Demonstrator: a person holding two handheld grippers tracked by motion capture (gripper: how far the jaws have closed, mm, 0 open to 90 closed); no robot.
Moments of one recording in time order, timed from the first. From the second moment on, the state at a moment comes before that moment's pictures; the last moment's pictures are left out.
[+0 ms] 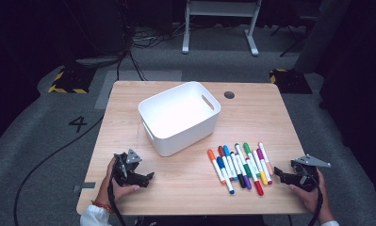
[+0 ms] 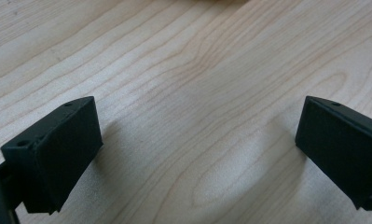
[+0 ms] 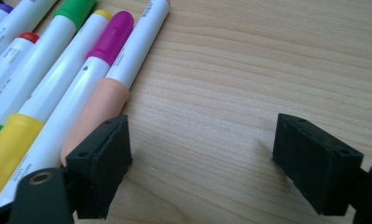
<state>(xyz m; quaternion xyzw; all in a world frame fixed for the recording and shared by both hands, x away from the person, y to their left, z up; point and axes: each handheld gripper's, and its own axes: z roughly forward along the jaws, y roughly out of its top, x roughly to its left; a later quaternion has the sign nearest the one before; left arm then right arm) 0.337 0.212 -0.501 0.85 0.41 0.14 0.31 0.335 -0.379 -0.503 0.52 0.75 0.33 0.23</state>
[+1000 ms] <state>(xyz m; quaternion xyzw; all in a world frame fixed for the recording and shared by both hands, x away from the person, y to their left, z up) 0.319 0.204 -0.446 0.82 0.36 0.19 0.40 0.333 -0.355 -0.487 0.45 0.77 0.38 0.23</state>
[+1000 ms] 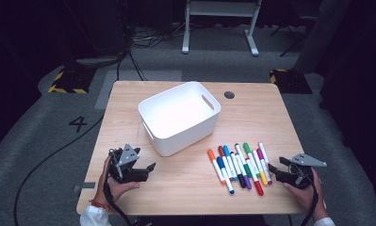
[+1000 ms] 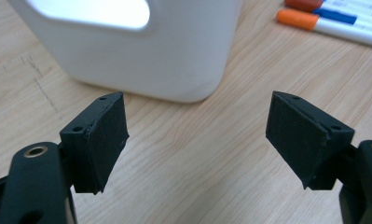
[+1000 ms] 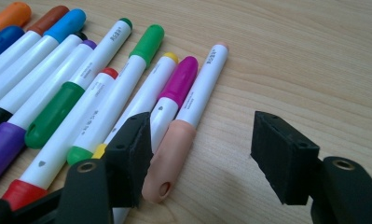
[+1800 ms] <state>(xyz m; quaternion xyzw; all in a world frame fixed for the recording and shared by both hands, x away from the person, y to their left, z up) 0.345 0.152 -0.400 0.82 0.30 0.19 0.44 0.335 -0.360 -0.499 0.46 0.78 0.36 0.23</state>
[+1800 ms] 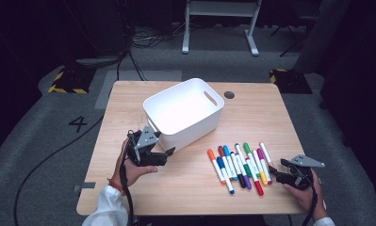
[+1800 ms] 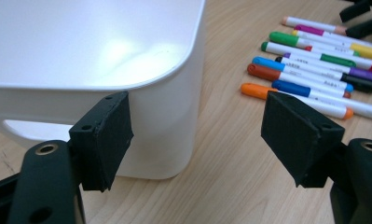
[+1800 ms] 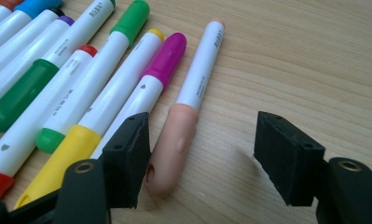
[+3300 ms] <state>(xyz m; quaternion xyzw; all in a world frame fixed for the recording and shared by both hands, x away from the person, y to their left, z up) 0.394 0.118 -0.389 0.88 0.29 0.09 0.37 0.338 -0.361 -0.502 0.46 0.78 0.35 0.22</state>
